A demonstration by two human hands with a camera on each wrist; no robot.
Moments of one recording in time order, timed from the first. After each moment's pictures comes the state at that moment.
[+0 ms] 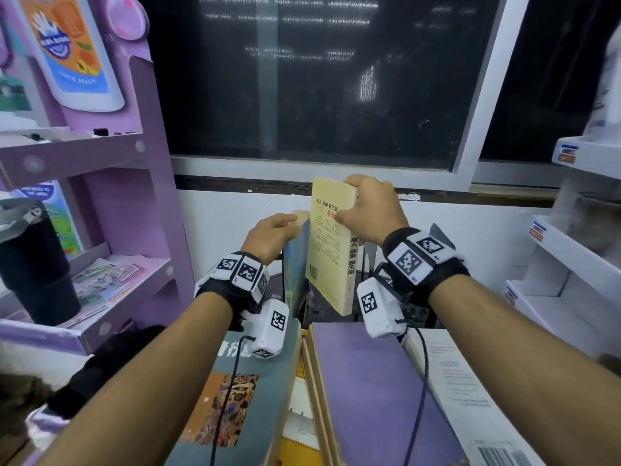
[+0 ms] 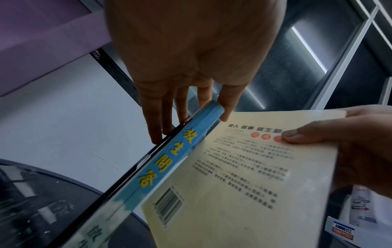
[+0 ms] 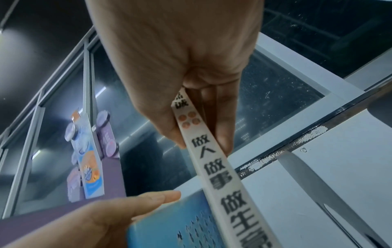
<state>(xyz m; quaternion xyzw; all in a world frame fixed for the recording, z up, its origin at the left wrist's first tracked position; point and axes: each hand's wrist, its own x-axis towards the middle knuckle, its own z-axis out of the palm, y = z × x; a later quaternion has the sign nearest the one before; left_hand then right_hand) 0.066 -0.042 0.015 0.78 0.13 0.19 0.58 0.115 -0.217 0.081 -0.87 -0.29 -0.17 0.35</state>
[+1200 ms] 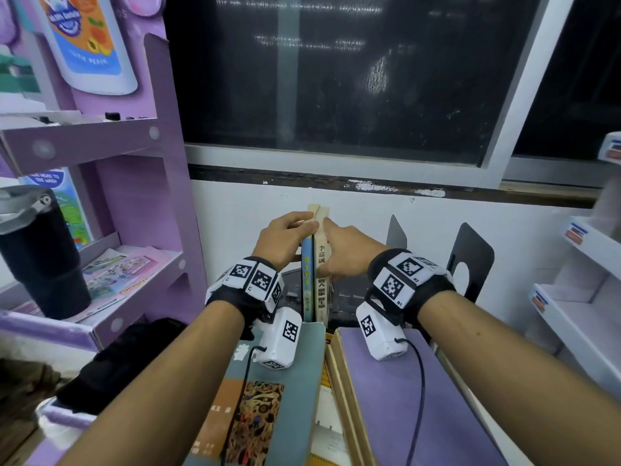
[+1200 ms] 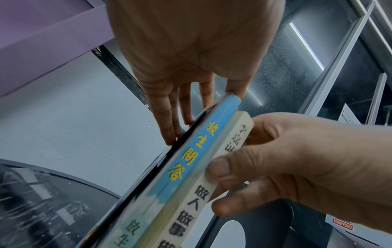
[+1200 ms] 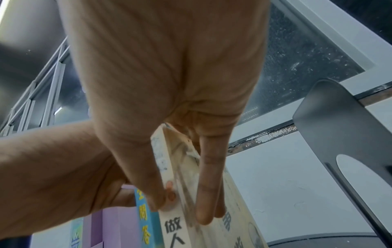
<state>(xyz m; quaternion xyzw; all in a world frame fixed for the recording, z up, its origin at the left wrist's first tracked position) 0.073 -0.022 -0.003 0.71 0.09 0.21 0.67 0.121 -0.155 0.027 -0.90 -0.39 0.07 0.18</state>
